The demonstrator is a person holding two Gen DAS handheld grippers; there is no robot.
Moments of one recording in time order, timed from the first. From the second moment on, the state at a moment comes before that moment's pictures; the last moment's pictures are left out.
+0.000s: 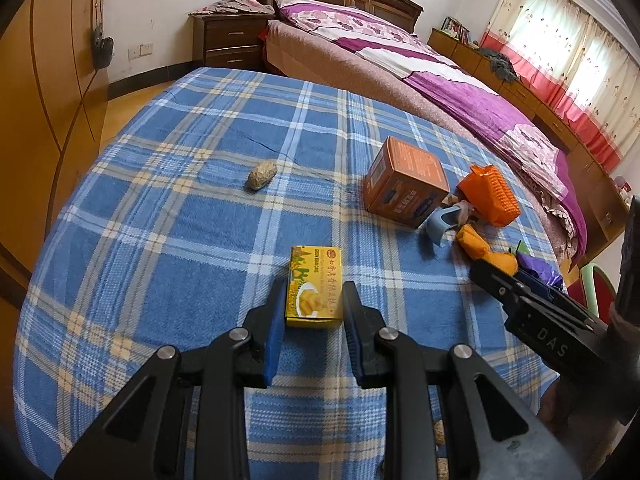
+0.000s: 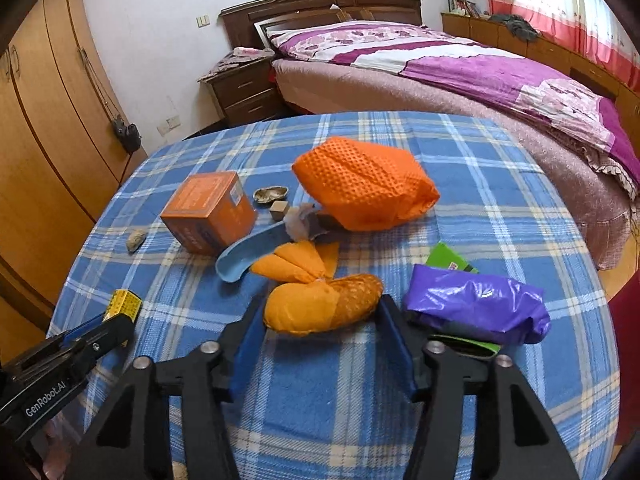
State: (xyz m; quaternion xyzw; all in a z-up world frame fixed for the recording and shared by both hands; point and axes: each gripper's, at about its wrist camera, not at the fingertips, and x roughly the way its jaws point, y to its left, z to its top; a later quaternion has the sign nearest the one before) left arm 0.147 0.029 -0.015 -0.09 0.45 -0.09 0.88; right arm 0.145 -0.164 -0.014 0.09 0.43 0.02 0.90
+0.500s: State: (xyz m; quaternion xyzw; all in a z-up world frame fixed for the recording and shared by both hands) left arm 0.136 0.025 -0.006 -0.09 0.45 -0.10 0.89; right arm 0.107 -0.166 0.010 0.14 0.40 0.06 0.90
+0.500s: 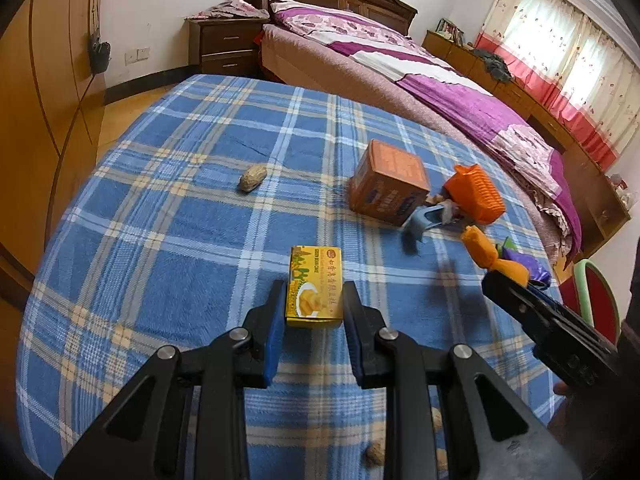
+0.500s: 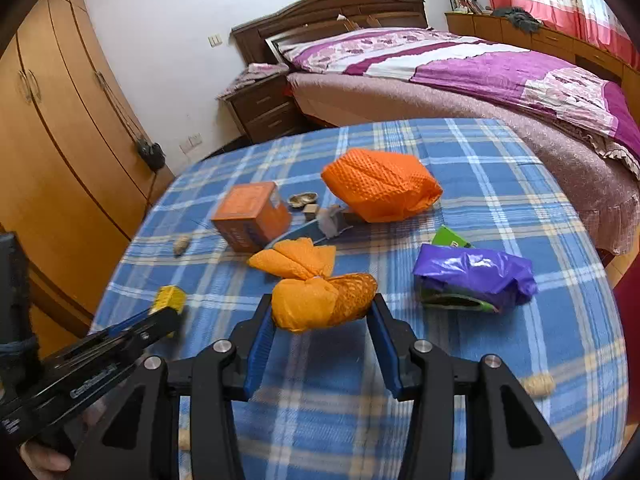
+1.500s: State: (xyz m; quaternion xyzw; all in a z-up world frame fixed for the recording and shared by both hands) left arm 0.083 -0.033 0.041 -0.06 0.42 -0.19 0.89; right arm -0.015 -0.246 0.063 0.20 0.33 -0.01 0.92
